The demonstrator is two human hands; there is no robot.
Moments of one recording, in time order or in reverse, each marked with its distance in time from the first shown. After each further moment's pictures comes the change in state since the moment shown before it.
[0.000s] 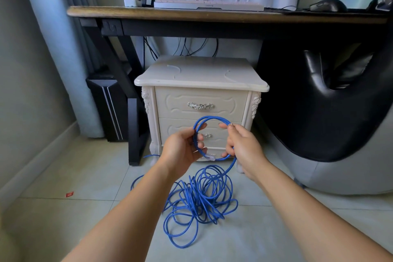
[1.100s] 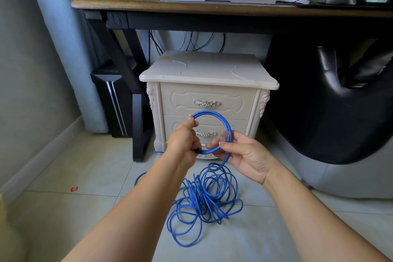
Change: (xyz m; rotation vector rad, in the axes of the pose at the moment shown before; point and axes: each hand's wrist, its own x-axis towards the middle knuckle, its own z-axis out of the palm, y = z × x) left_hand 0.019 0.007 0.006 0.006 0.307 0.092; right_hand 0.005 0.010 -0.004 0.534 -0.447 0.201
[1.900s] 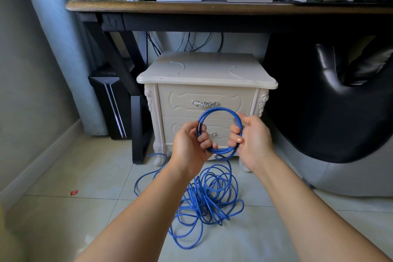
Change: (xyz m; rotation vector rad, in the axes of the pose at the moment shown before) left_hand -0.011 -0.010 0.003 -0.212 -0.296 -0.131; right_hand 0.018 -0.024 0.015 0.150 0.396 -0.121
